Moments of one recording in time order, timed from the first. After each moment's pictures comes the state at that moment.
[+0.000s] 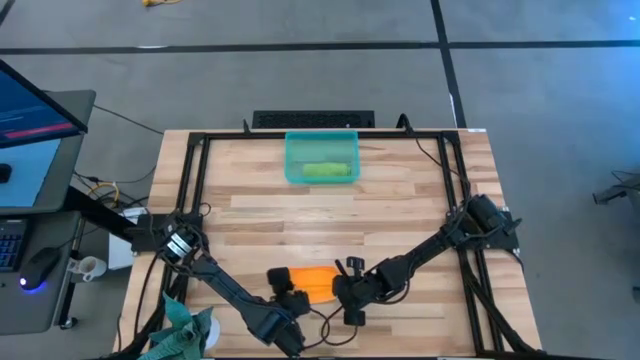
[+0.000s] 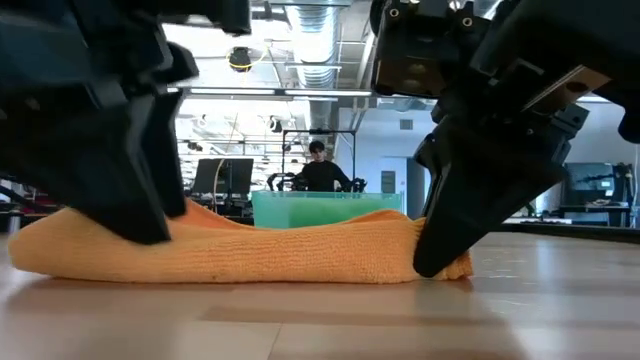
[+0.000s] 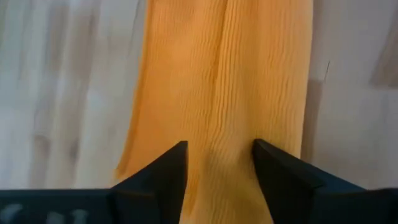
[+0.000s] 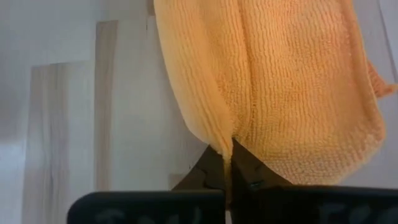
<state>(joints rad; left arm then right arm) -0.70 2.20 1.63 -1.05 -0.55 -0.85 0.54 2.04 1.18 -0.29 0.19 0.52</state>
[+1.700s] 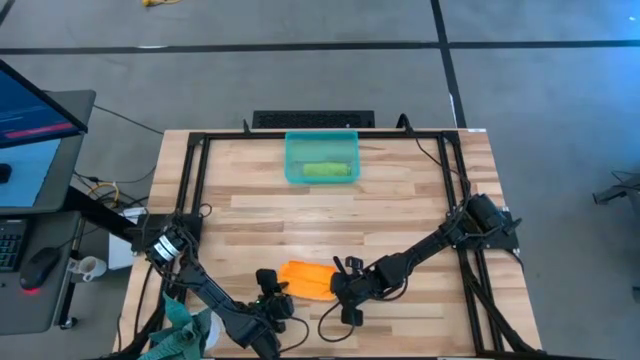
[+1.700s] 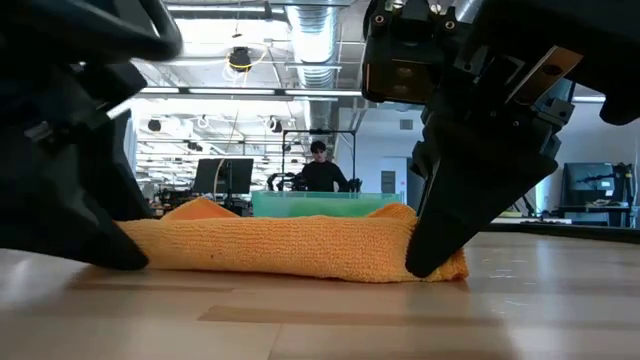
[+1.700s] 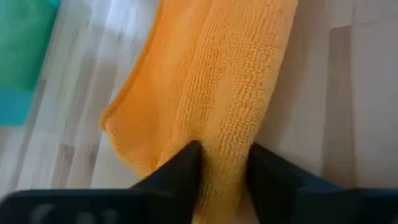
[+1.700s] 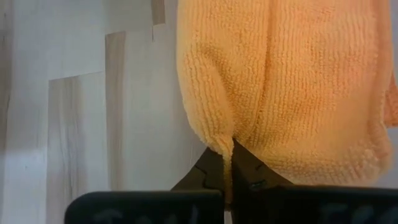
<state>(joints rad) -0.79 2.19 1.35 -0.88 -0.77 -0.89 0.53 2.03 1.18 -0.26 0.10 0.57</state>
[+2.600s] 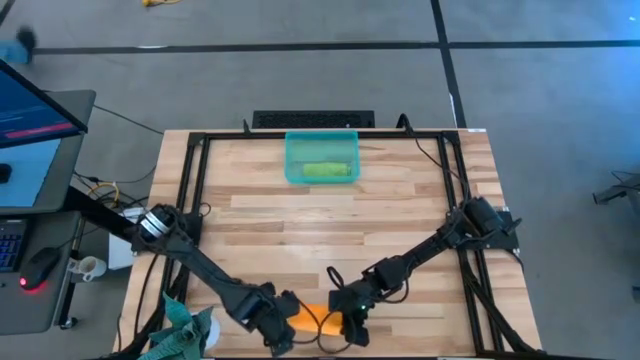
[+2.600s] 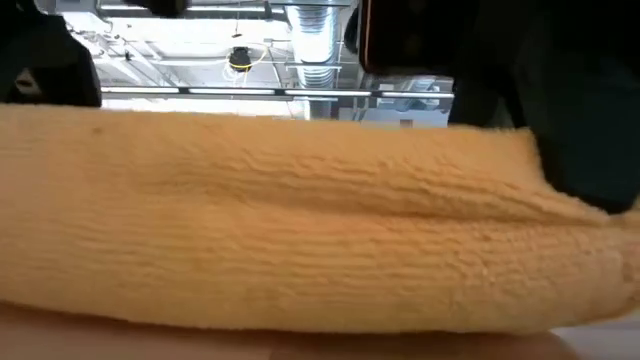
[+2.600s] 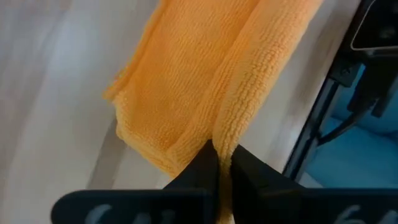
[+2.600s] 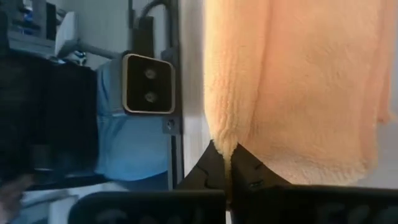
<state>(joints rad) -0.71 1.96 1.40 -0.71 0.00 -1.15 0.56 2.03 1.18 0.00 -0.41 0.76</state>
